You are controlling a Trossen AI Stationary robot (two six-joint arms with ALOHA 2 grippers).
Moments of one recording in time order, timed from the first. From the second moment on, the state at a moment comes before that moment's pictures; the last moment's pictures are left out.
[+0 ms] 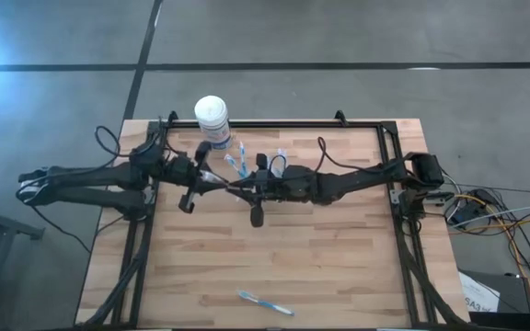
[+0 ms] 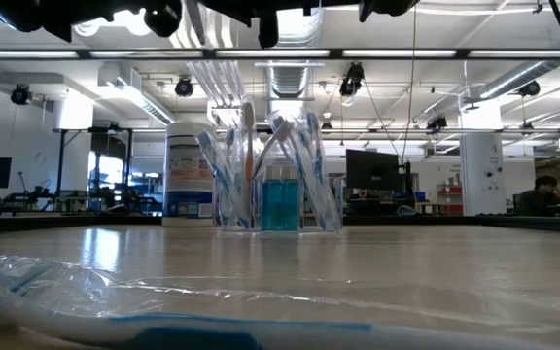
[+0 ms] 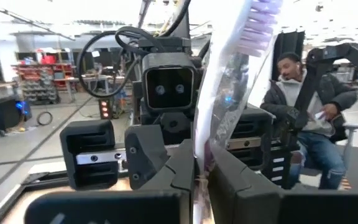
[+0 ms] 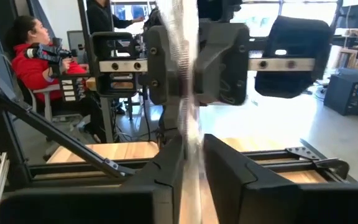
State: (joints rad) left arm 0.18 0.82 0.55 0.44 0.43 -0.02; right arm 0.06 1.83 1.30 0.53 0.13 0.05
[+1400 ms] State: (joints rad) left arm 0.22 1.30 0.31 1.08 -0.10 -0.02; right arm 0.26 1.51 0.61 0.80 0.42 0.08
